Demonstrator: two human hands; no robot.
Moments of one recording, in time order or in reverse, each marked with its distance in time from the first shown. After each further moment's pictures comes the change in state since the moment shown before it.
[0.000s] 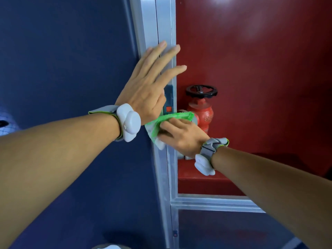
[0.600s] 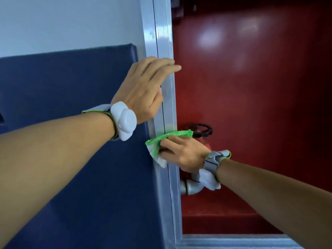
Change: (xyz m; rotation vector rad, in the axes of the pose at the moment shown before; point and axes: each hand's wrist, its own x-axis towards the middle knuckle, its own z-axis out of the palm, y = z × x) left_hand 0.069 -0.048 -0.076 0.009 0.137 0.033; right_hand 0.052 0.039 -0.048 -0.019 -0.085 -0.068
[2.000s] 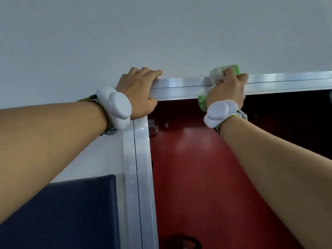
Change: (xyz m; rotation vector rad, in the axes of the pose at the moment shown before) left_hand 0.230 -0.074 -0.111 0.032 0.111 -0.161; right_hand 0.146 0.243 -0.276 -0.246 0.968 1.358
